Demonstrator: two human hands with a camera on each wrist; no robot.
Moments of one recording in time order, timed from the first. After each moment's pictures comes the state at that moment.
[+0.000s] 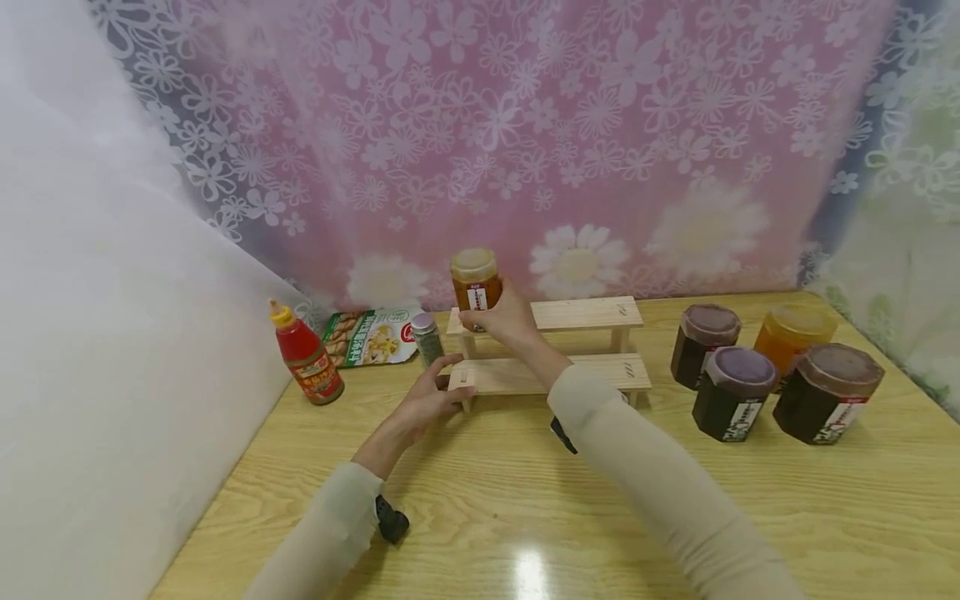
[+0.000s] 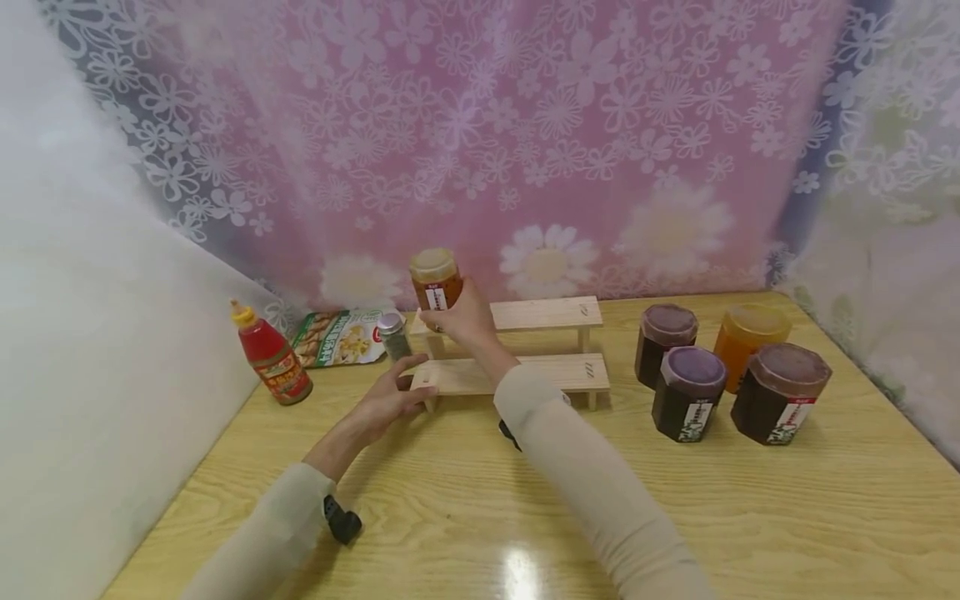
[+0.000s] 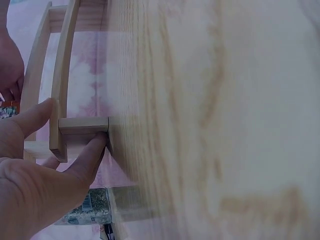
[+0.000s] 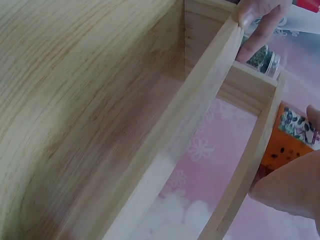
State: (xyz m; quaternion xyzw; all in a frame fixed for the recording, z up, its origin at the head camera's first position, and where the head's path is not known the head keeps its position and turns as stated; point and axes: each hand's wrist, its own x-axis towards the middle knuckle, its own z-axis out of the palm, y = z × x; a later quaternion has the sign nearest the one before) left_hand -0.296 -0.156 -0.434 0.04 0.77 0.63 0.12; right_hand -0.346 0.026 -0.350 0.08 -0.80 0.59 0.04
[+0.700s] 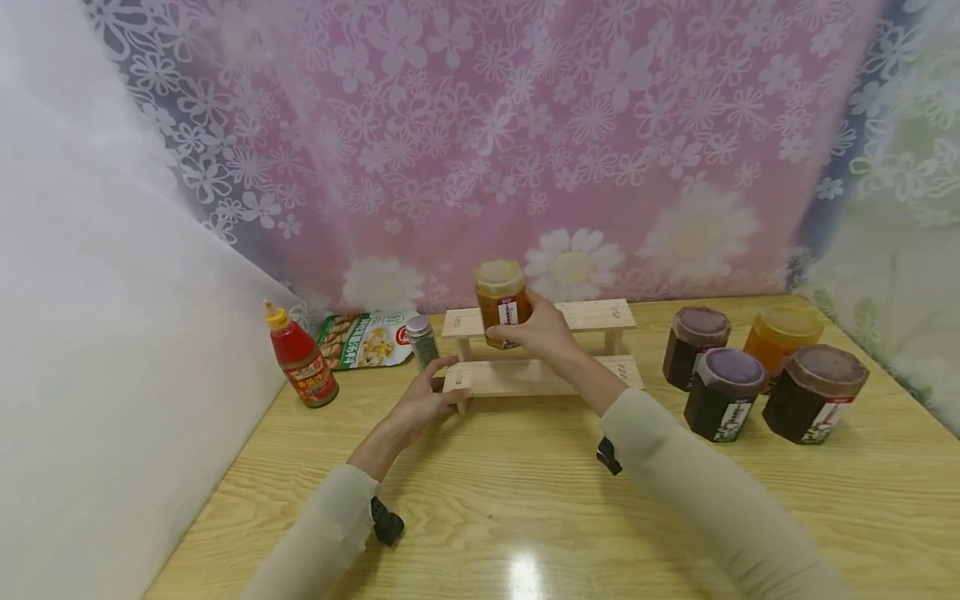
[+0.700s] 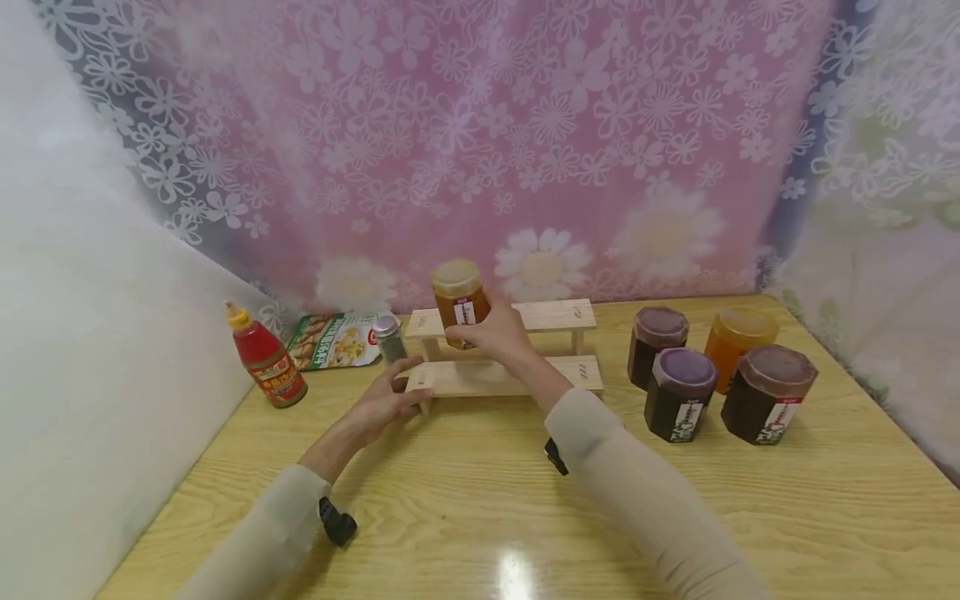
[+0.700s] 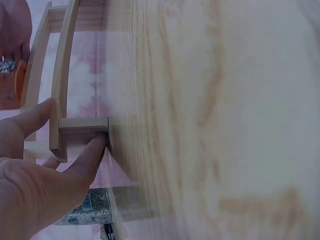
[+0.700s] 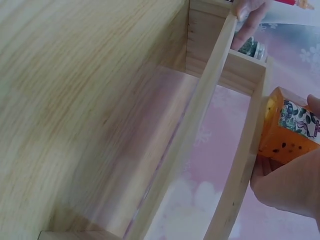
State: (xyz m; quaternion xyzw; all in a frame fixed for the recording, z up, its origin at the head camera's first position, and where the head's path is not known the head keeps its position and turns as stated) left_hand -0.296 -0.156 -0.436 0.04 0.77 0.63 0.12; right_hand -0.320 0.081 -0.351 0.09 -0.82 0.57 0.00
